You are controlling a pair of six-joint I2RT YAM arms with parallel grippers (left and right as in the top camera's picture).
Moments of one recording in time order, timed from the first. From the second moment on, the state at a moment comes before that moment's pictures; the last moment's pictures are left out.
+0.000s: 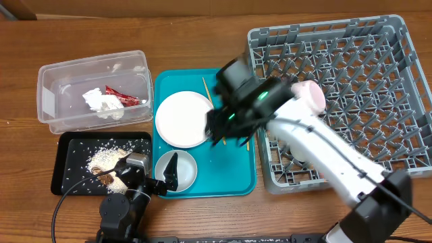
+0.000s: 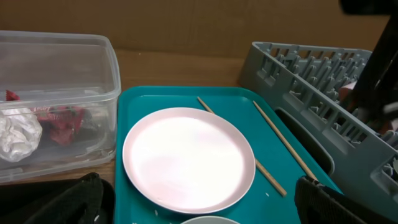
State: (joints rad) left arm -0.12 0.02 0.09 -0.28 0.17 -0.18; right arm 0.72 1.75 1.58 -1.08 -0.34 0.53
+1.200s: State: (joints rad) left arm -0.12 0.02 0.09 -0.28 0.17 -0.18; right arm 0.76 1.63 1.48 -1.14 0.46 0.91
